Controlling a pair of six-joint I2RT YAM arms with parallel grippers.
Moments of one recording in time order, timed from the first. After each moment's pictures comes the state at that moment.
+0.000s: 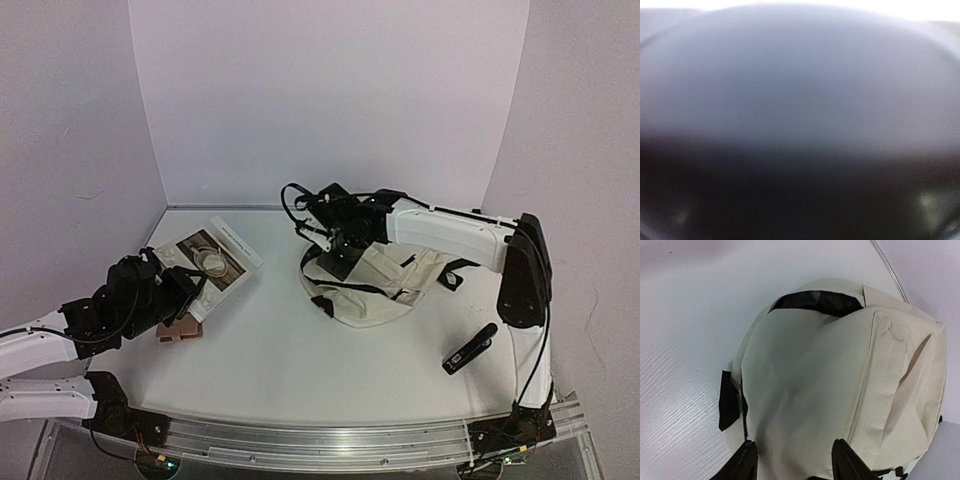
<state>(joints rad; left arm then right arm) -0.80 0.75 0.46 -0.13 -0.35 -1.23 0.89 2.11 1.90 -0.86 0.33 -0.24</state>
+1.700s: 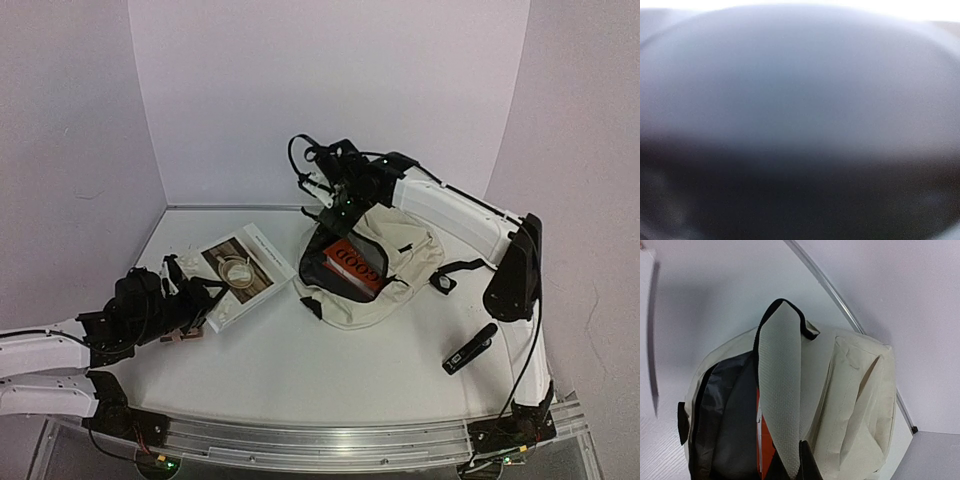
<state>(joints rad) -0.79 0.84 0.33 0.19 -0.11 -1.20 0.83 2.20 2.26 -0.96 0.36 -0.29</state>
